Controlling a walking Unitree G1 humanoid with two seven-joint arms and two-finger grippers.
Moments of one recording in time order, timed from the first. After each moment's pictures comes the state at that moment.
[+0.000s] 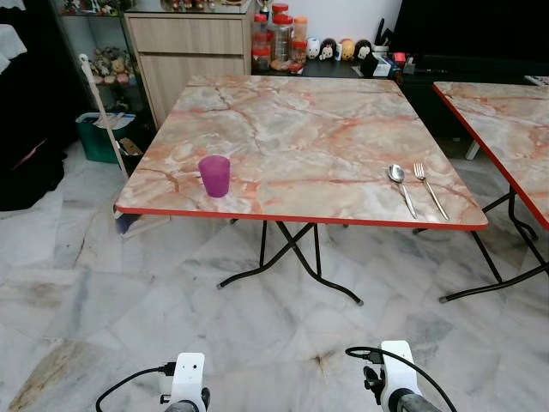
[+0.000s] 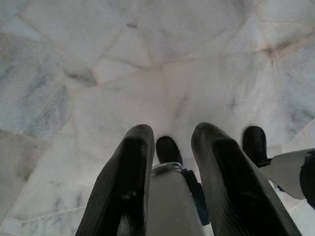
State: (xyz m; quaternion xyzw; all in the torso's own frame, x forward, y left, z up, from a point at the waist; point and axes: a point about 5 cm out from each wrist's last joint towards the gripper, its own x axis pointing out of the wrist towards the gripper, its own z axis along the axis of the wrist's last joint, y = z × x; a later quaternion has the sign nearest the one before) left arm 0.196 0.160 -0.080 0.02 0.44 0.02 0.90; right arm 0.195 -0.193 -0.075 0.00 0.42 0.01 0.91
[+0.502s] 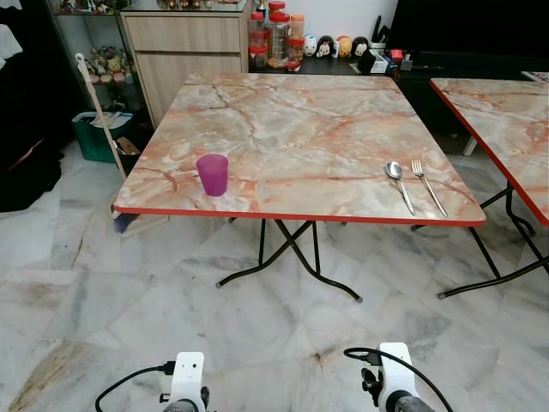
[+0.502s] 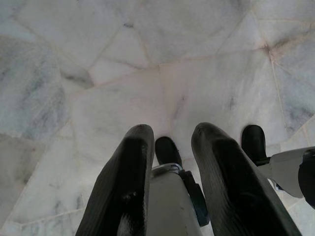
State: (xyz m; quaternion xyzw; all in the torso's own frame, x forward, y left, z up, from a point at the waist) left arm 0.197 0.157 -0.079 0.02 0.44 0.02 0.90; right arm 0.192 -0.193 -0.077 0.01 0.42 0.00 0.91
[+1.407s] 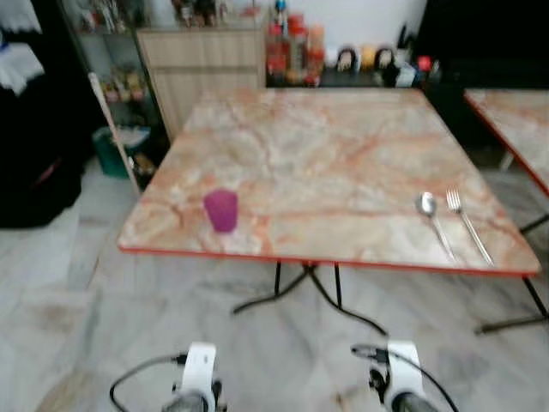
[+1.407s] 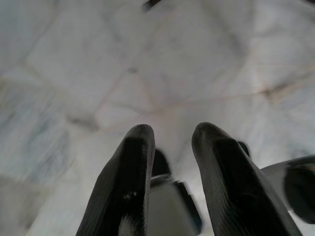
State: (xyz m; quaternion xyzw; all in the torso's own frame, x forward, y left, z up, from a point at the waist) left arm 0.206 0.154 -0.075 0.02 0.43 -0.03 0.90; right arm 0.194 -0.184 -0.077 0.02 0.42 -0.01 0.91
